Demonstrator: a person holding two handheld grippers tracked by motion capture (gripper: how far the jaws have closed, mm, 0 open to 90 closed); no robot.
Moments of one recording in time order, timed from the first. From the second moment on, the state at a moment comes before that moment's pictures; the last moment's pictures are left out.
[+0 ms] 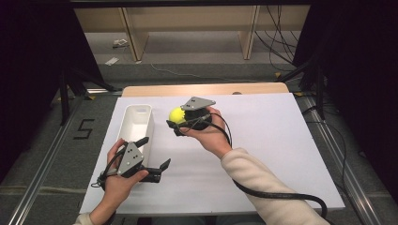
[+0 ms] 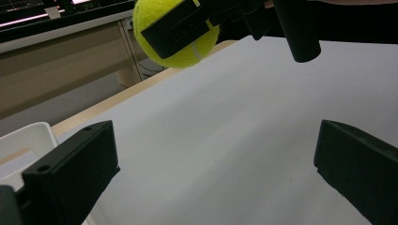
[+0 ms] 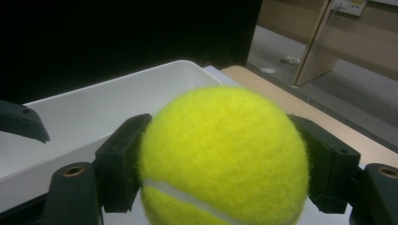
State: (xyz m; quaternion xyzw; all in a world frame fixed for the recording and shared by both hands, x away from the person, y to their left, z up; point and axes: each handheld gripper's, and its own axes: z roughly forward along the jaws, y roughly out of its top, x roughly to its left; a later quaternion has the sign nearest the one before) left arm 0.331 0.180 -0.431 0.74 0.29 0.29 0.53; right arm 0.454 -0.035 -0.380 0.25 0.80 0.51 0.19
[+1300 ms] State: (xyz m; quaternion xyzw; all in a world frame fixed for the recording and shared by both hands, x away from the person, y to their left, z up) left arm 0.331 0.180 -0.431 0.74 0.28 0.29 0.53; right arm 0.457 0.001 -0.374 0.23 0.80 0.52 0.17
